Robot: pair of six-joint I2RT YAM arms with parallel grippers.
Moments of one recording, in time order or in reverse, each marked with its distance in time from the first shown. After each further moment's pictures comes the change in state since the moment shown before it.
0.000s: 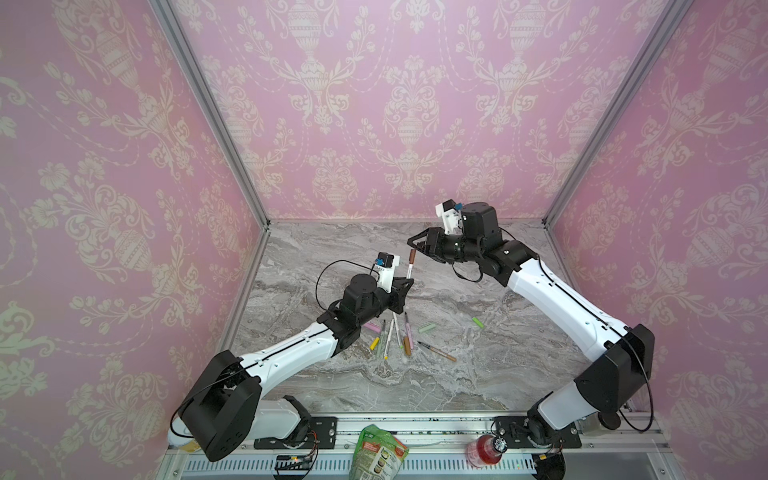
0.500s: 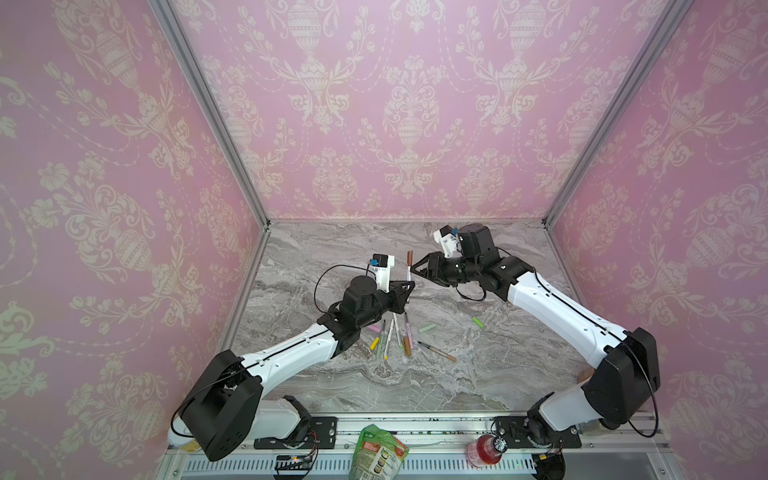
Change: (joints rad) left arm 0.000 0.003 -0.012 0.019 0.034 -0.211; right arm 0.024 -0.044 -0.212 -0.004 -0.051 -0.012
